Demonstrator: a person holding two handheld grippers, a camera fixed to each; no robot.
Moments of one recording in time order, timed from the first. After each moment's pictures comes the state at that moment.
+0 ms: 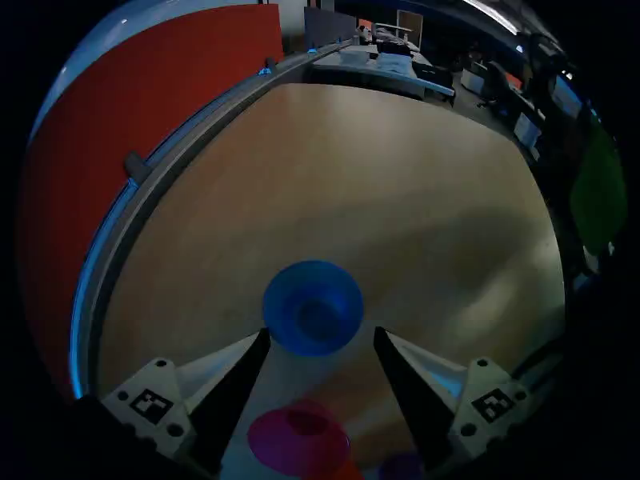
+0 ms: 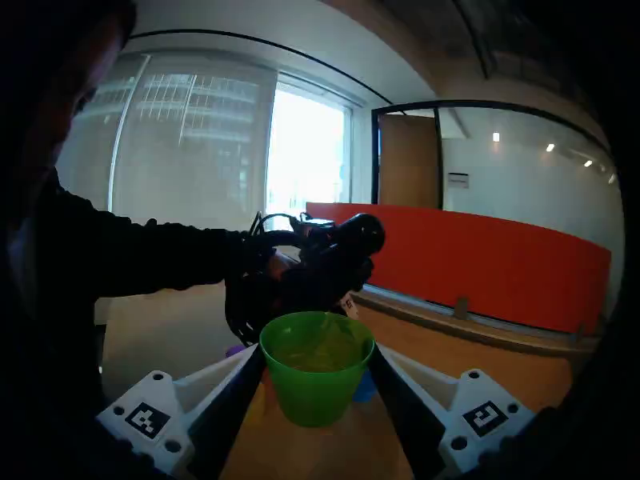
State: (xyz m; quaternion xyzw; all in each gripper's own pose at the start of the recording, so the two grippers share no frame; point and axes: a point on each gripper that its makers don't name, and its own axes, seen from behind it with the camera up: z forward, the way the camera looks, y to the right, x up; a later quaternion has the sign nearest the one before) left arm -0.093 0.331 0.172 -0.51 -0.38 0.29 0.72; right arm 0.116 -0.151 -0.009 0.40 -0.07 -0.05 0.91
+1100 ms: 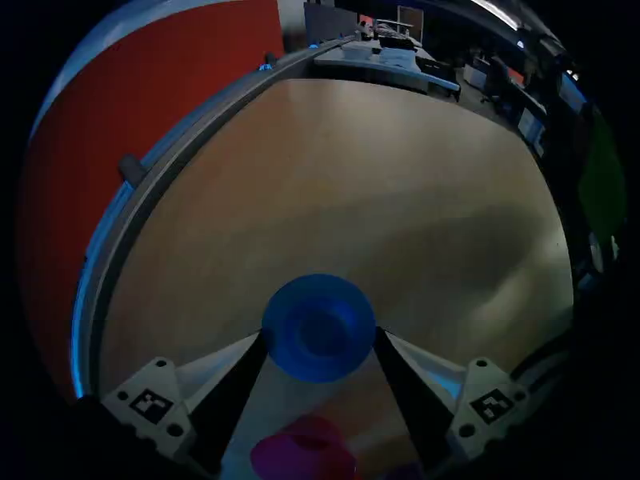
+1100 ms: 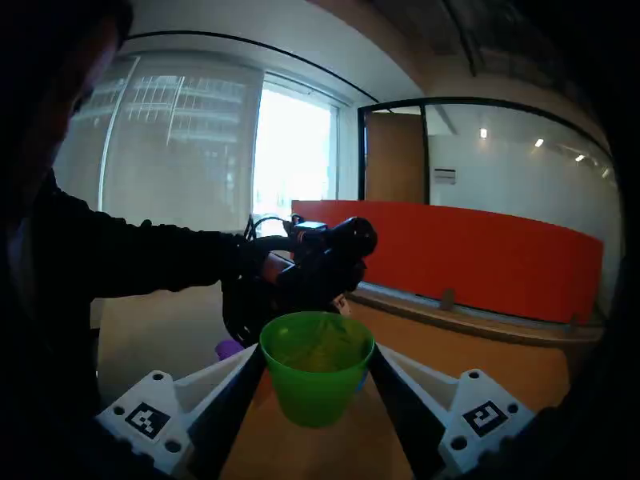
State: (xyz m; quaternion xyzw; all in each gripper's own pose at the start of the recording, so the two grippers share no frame) left arm -0.108 0.346 0.182 -0.50 -0.38 0.30 0.72; right arm 0.112 -0.129 -0.008 0.37 -0.08 -0.05 0.92
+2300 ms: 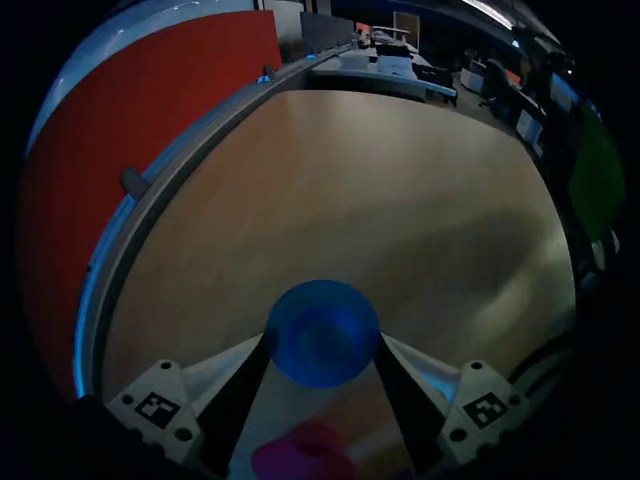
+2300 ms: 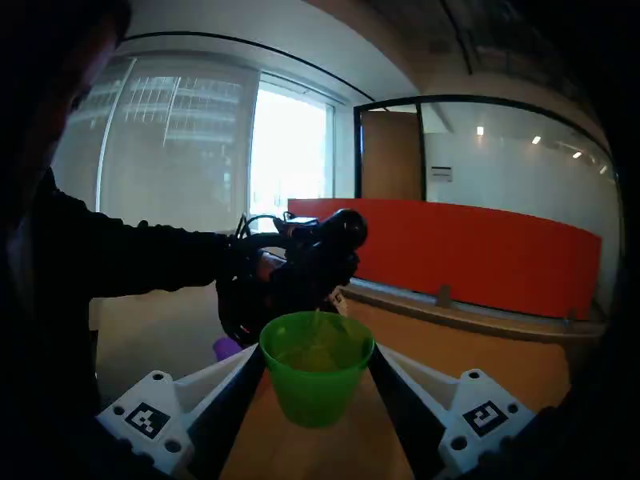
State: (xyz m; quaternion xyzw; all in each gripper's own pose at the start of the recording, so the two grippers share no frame) left arm -0.099 0.355 0.184 -0.51 -0.35 0.30 0.73; right arm 0.108 -0.124 -0.008 0.36 -0.08 -0.04 0.93
